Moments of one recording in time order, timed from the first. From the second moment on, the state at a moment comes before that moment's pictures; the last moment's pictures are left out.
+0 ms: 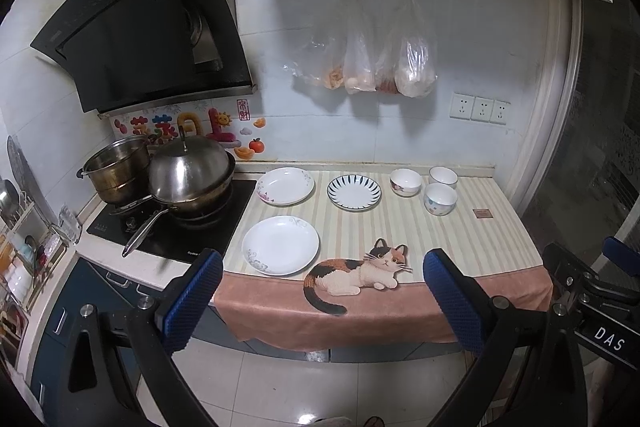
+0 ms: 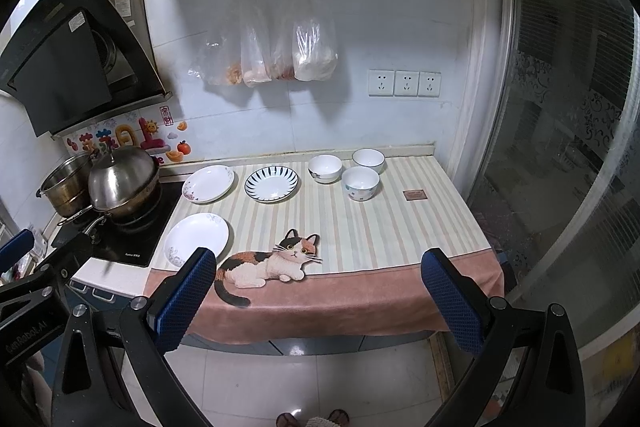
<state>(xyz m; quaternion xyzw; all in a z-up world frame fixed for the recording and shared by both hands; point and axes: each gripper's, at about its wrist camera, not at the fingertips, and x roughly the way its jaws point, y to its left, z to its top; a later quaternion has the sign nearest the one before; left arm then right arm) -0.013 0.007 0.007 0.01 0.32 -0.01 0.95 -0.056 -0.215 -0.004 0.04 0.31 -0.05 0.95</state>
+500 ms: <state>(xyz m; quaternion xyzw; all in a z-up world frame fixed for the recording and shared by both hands) -0.013 0.011 0.012 0.01 0.32 0.00 0.95 -0.057 -0.214 -0.003 0.04 0.31 -0.05 0.95</state>
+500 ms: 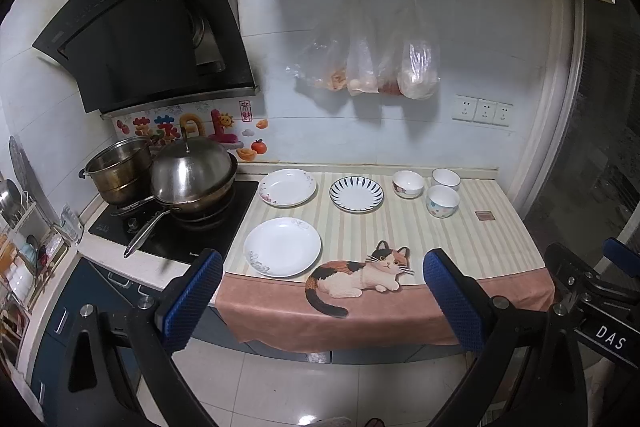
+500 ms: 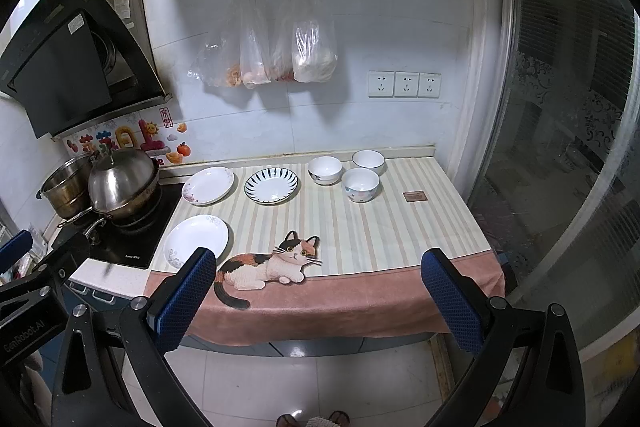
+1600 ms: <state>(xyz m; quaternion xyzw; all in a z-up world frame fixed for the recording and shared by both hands) -0.010 0.013 0.012 0.01 0.32 0.00 0.95 -0.048 -0.213 -0.003 0.05 0.31 -0.05 0.95</state>
